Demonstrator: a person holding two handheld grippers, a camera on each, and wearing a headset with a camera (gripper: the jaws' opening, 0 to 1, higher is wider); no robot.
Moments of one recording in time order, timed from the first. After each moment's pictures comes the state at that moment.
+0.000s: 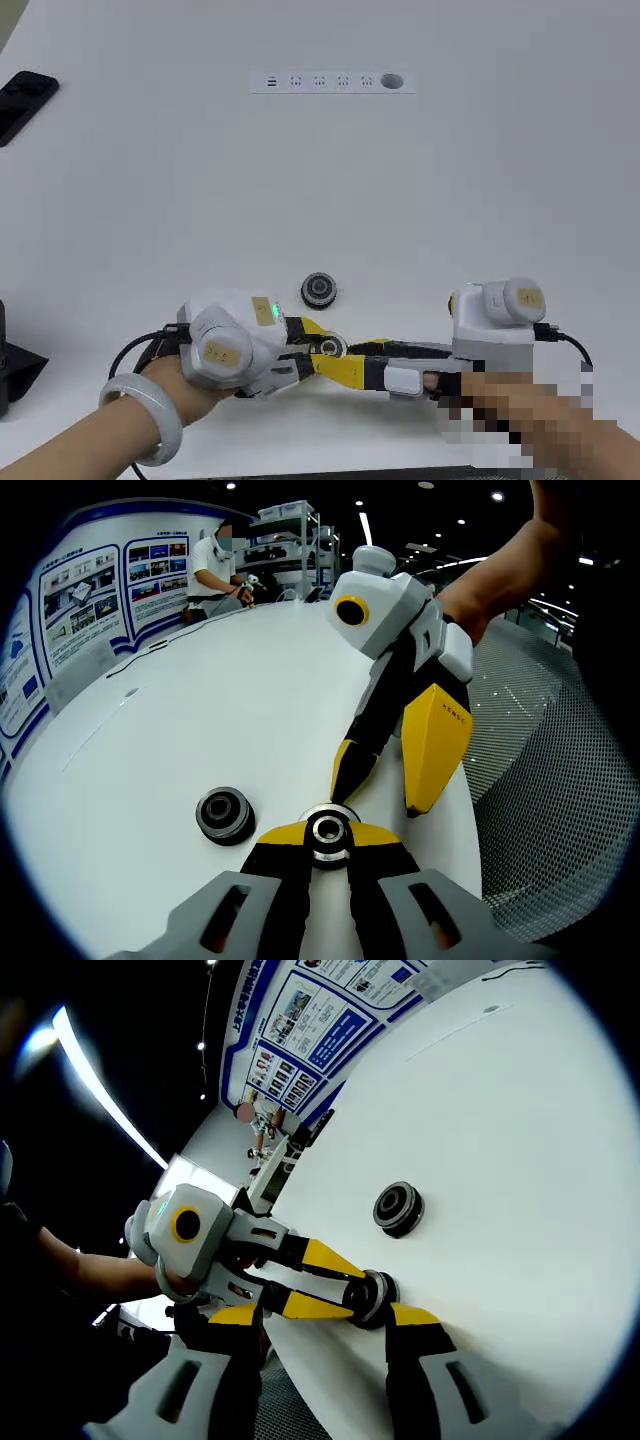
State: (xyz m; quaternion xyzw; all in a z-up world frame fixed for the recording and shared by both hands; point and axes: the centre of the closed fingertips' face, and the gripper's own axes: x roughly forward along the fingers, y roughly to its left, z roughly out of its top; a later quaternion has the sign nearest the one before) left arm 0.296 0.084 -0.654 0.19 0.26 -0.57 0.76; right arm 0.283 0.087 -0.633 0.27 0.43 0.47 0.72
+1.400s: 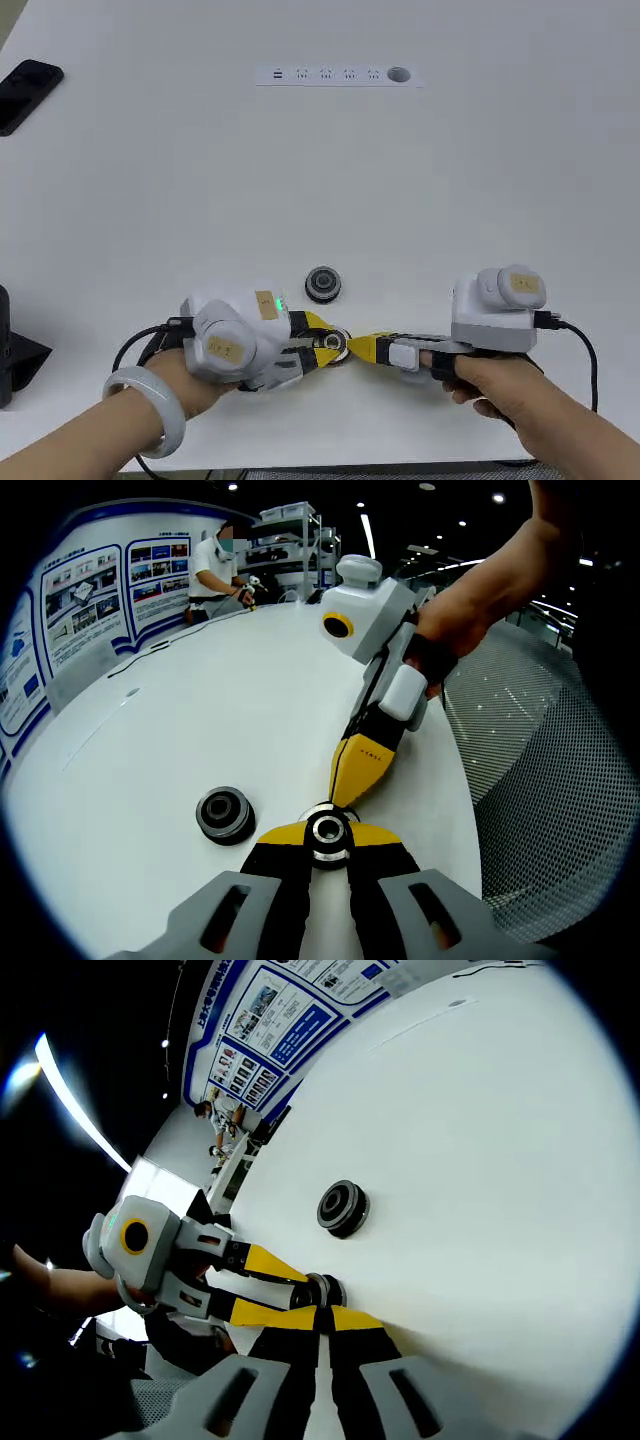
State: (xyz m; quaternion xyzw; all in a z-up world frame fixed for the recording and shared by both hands) left arm 0.296 0.084 -0.655 0.18 0.26 -0.56 0.76; right arm 0.301 0.073 -0.662 0.24 0.47 0.40 0.75
